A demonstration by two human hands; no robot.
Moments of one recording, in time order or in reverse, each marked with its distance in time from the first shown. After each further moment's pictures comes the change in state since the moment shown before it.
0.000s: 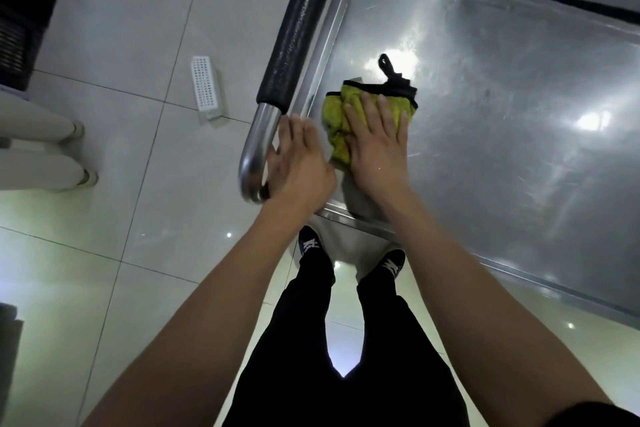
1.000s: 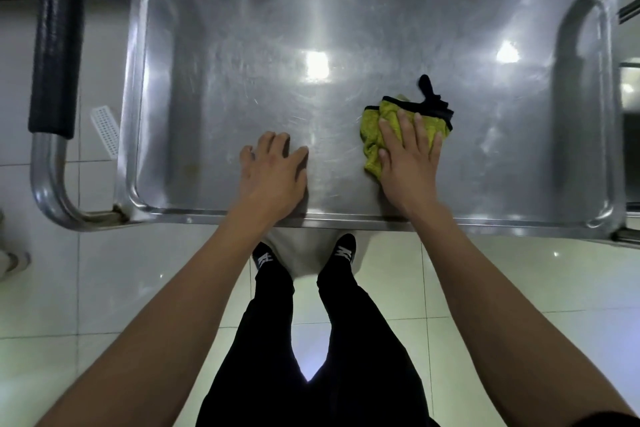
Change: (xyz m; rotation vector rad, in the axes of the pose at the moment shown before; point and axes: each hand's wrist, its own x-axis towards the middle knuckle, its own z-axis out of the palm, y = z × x) left_hand -0.040 0.191 0.029 0.197 -0.017 0.446; right_hand -0.165 0.254 -0.074 -0.021 0.080 0.408
